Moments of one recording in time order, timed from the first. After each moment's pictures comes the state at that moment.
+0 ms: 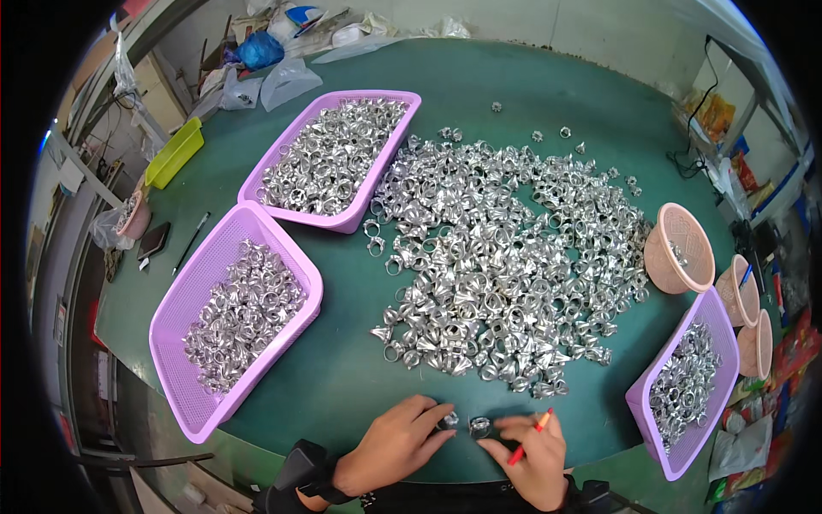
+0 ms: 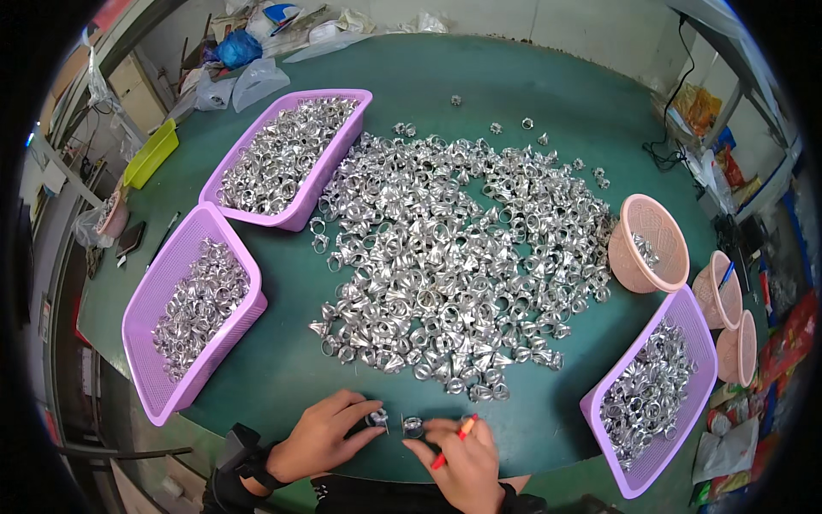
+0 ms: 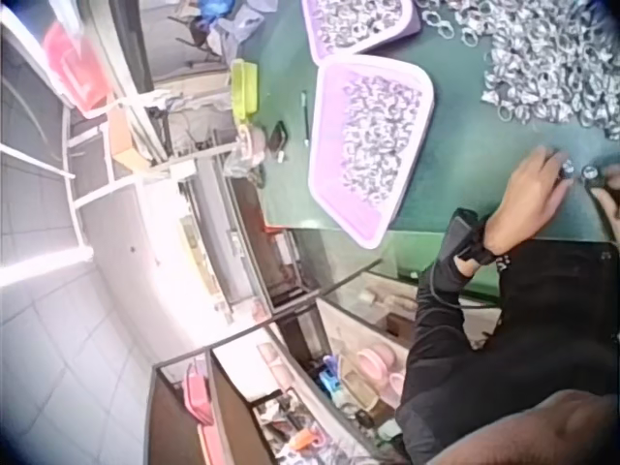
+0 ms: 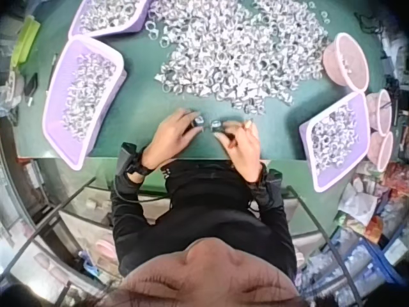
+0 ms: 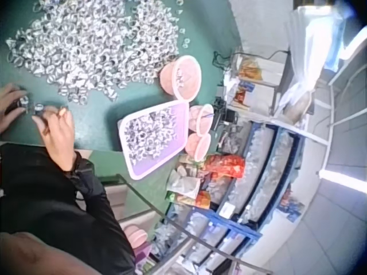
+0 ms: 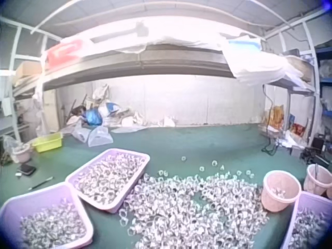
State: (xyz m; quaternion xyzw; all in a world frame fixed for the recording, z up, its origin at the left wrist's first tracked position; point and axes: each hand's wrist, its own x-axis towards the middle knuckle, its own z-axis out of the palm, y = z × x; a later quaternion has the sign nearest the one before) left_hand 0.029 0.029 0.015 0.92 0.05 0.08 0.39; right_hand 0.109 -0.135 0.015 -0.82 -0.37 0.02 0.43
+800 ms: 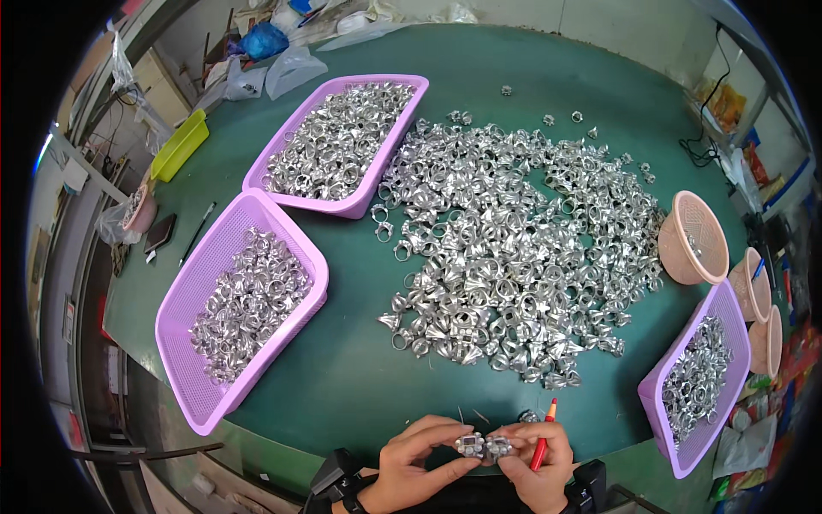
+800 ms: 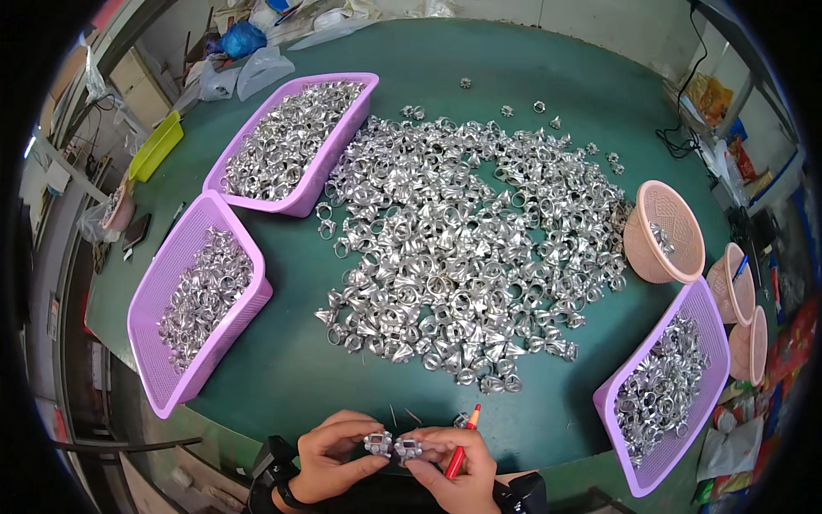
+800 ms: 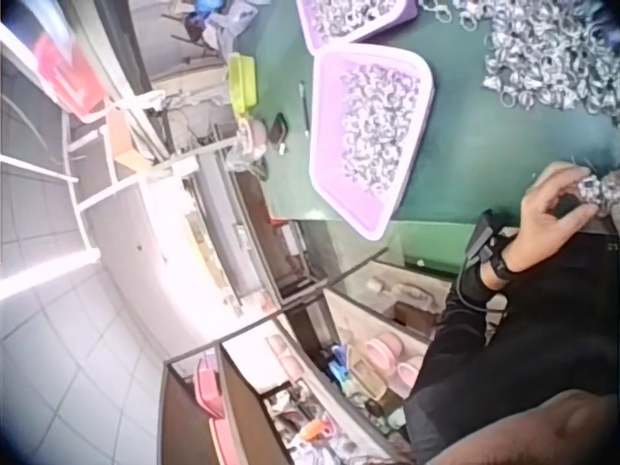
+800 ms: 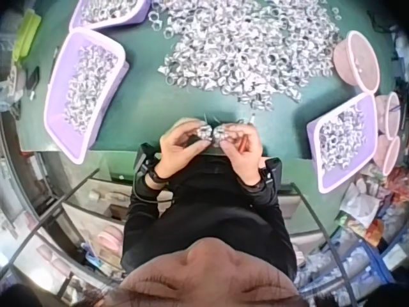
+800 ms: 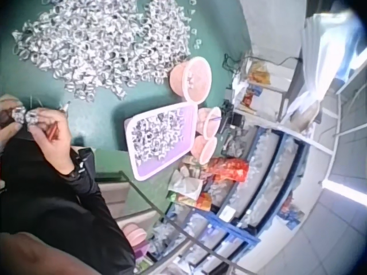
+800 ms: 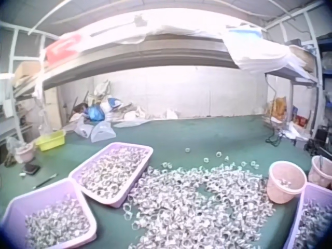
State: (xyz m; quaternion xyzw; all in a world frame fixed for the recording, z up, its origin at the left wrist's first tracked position) left_hand 0.008 -0.012 0.017 0.62 0.16 0.19 0.75; right_hand 0.086 -0.141 0.010 -0.50 -0.18 0.30 0.79
